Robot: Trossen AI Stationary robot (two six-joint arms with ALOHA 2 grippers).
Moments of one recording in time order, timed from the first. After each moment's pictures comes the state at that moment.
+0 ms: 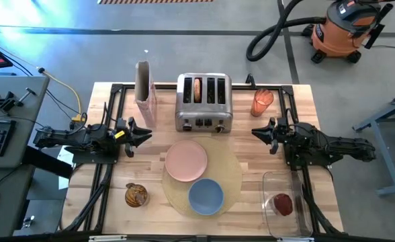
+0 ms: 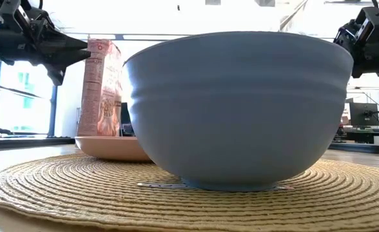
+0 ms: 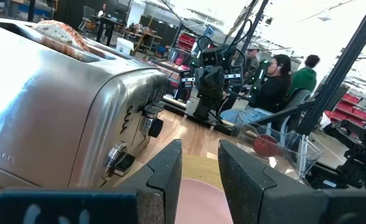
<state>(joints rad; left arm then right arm) -0.09 0.01 0.01 0.05 -0.27 -0.34 -0.11 0.03 0.01 0.02 0.06 0.47</state>
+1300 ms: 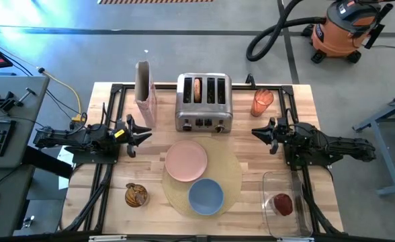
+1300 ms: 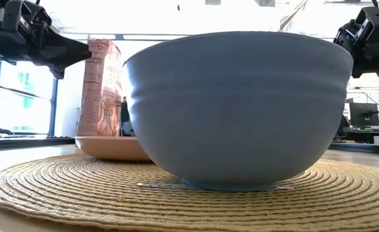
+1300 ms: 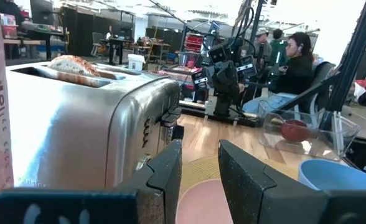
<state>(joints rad) -0.09 0.01 0.01 0.05 -0.30 -0.11 -0.11 0.03 0.01 0.02 0.06 0.47</state>
